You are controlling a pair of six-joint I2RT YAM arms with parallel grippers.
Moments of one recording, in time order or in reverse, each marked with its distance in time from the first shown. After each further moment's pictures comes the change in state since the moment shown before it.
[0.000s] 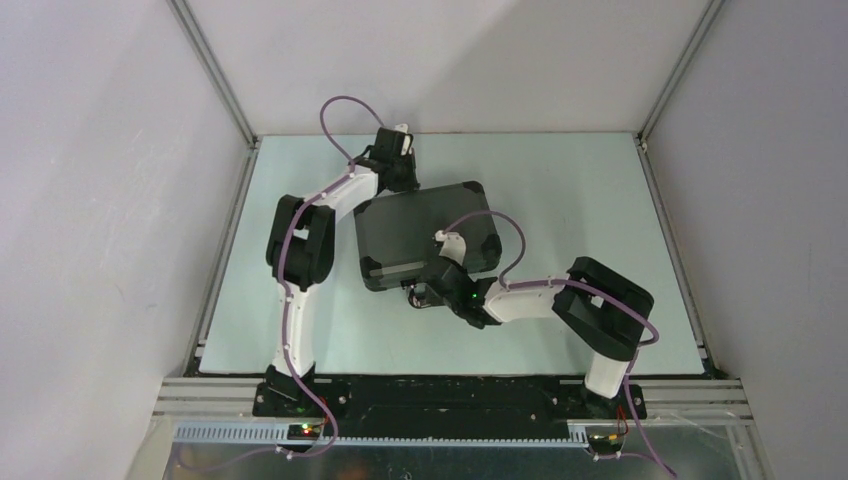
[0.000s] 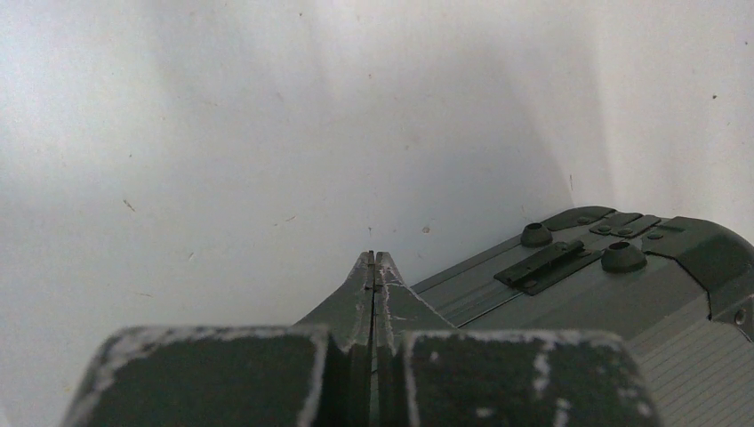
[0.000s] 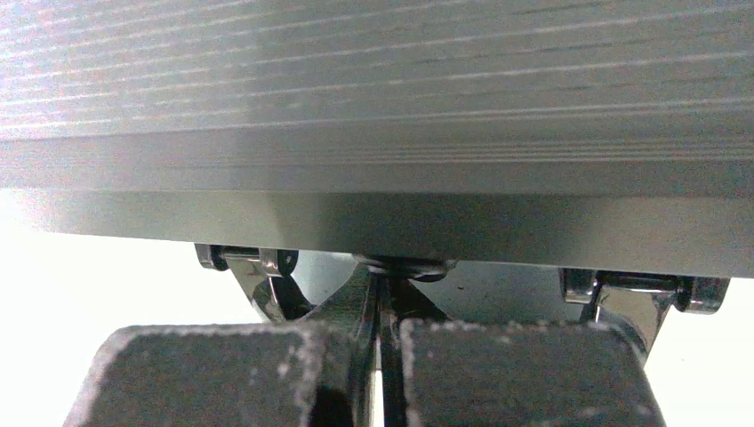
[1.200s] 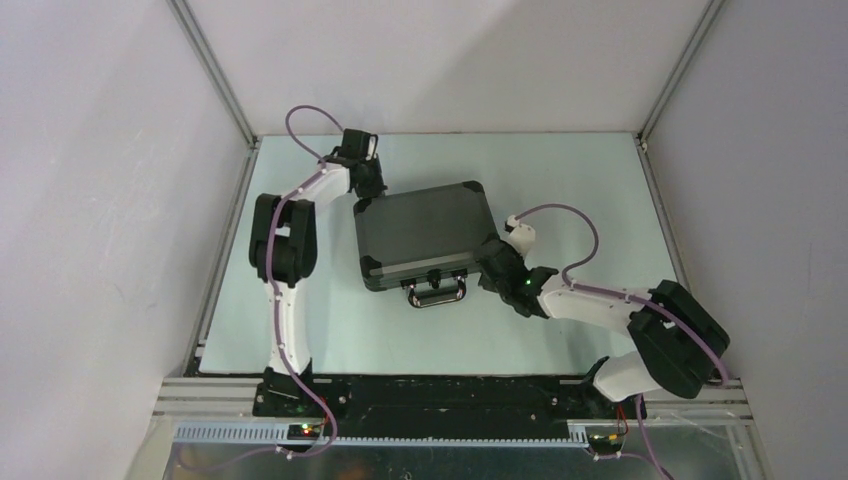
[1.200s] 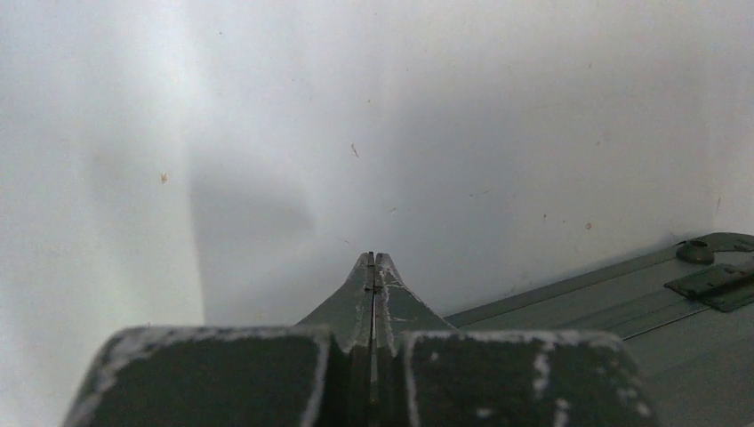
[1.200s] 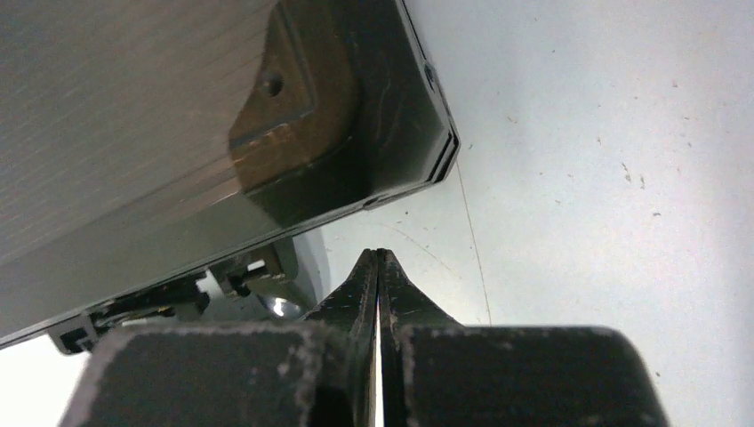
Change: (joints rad) left arm 0.154 -0.026 -0.060 -0.095 -0.003 -0.008; right arm -0.217 -0.378 -0.188 -0.261 0.060 0.132
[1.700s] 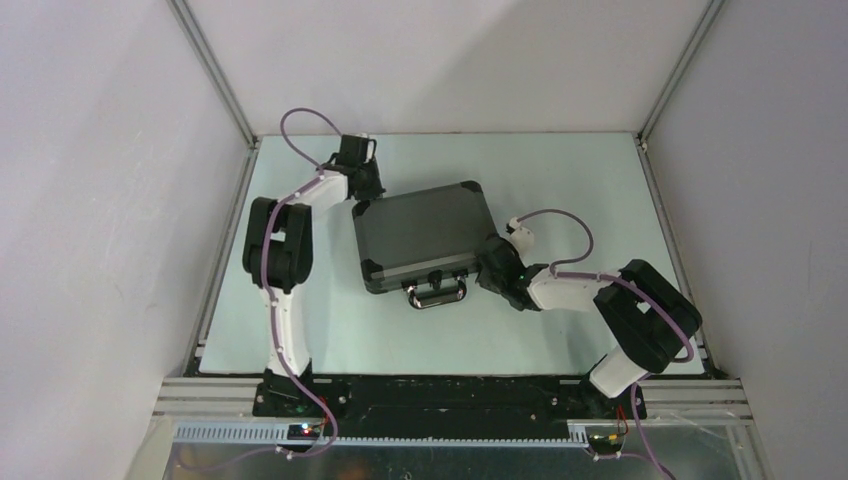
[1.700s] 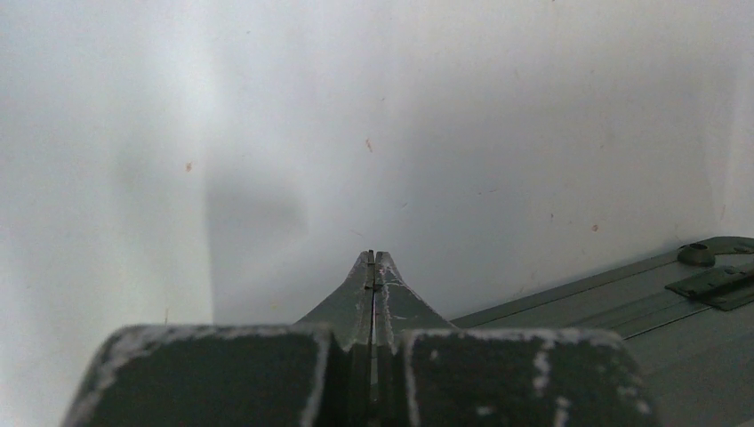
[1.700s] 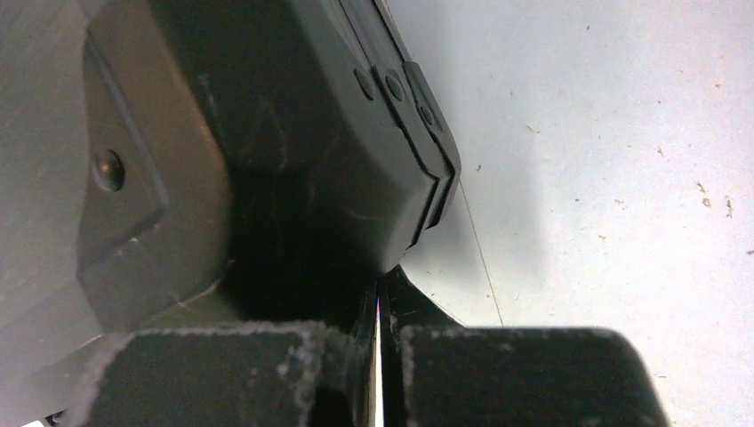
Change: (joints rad) left arm -0.006 -0.057 -0.108 0.100 -0.034 -0.003; right arm -0.080 0.174 -0.016 0.165 -0.100 0.080
